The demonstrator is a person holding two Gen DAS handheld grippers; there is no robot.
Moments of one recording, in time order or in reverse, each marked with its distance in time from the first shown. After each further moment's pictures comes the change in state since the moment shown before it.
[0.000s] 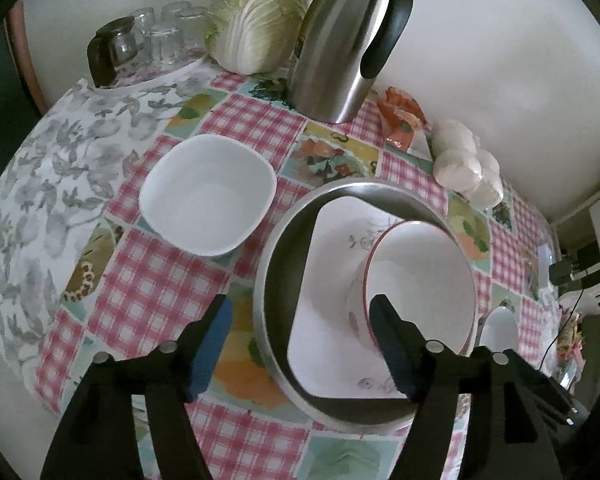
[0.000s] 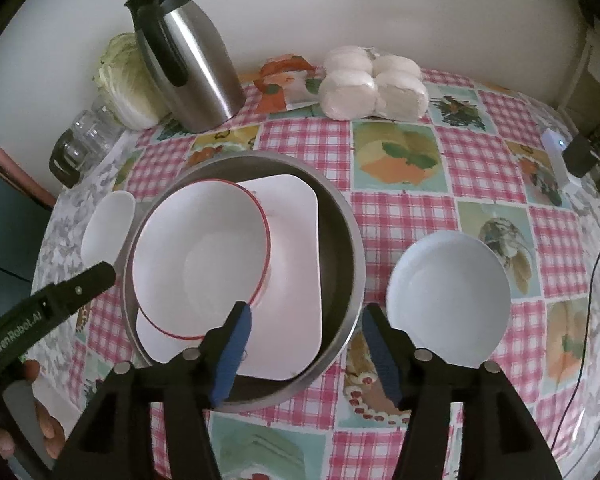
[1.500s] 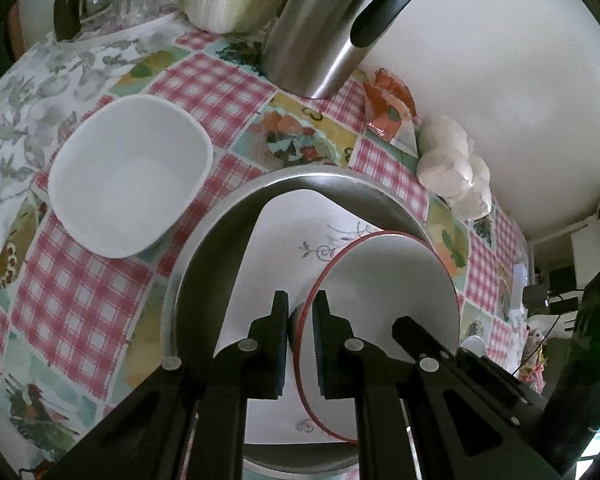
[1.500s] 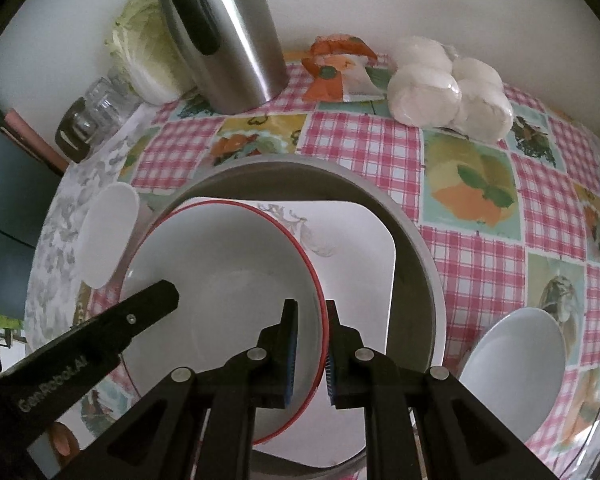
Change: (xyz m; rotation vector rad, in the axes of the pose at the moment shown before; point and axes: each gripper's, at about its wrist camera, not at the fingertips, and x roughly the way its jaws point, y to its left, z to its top) left arm 0.054 -0.017 0.020 -0.114 0.093 -0.149; right arm 0.066 0.035 0.044 -0.127 0.077 0.063
